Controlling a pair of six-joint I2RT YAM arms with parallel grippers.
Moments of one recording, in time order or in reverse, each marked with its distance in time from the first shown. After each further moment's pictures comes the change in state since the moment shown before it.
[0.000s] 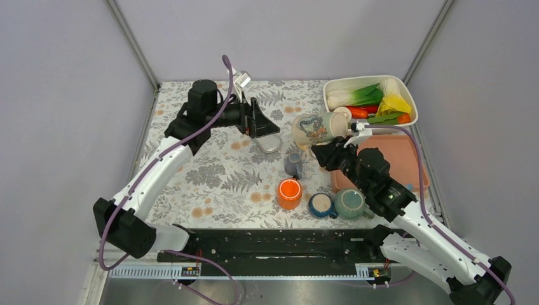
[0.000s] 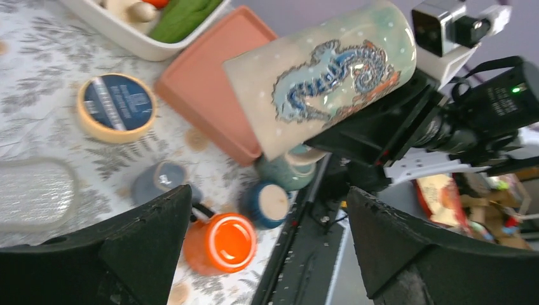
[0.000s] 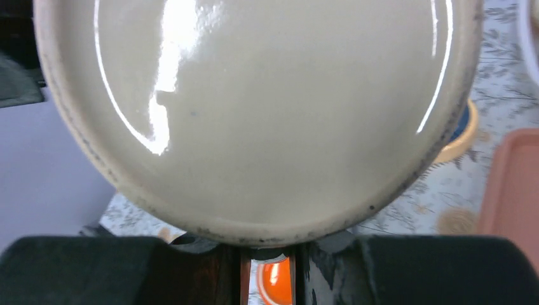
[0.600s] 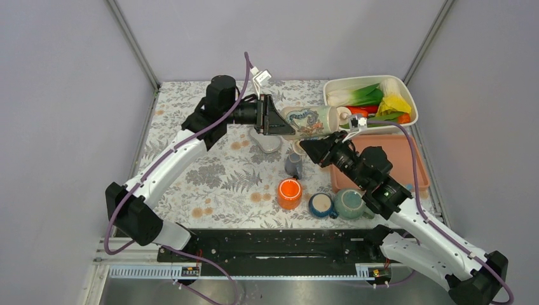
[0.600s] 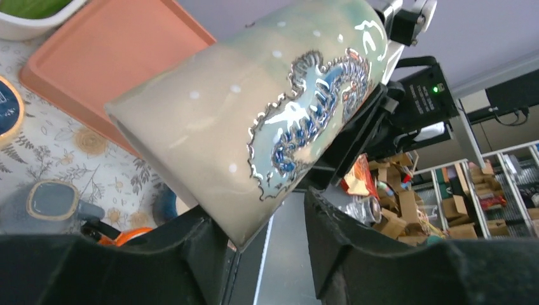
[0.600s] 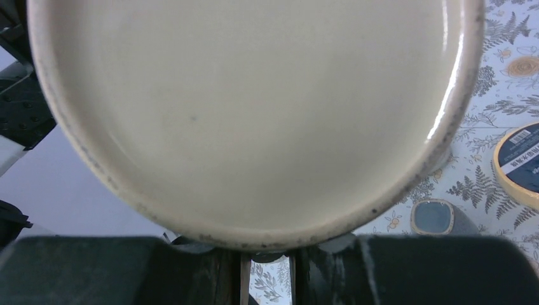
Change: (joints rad) left arm -0.123 0.129 0.101 0.099 0.141 -0.254; right arm 0.000 0.042 -0.005 0.243 -0.212 0.136
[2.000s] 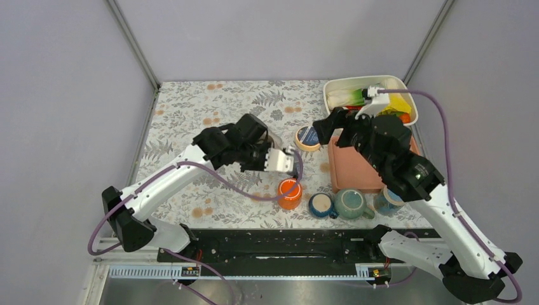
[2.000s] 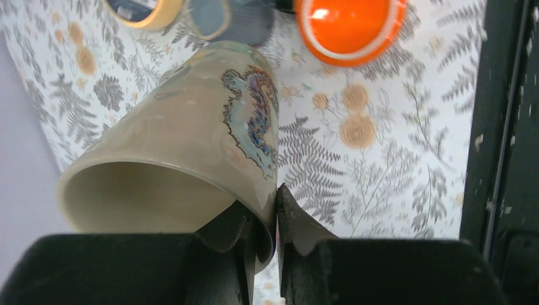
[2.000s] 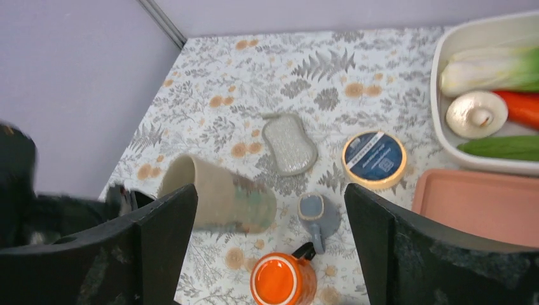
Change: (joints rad) left arm -0.252 -0.043 0.021 -0.774 -0.717 1.481; right arm -0.009 0.114 0.480 -0.617 0.270 -0.227
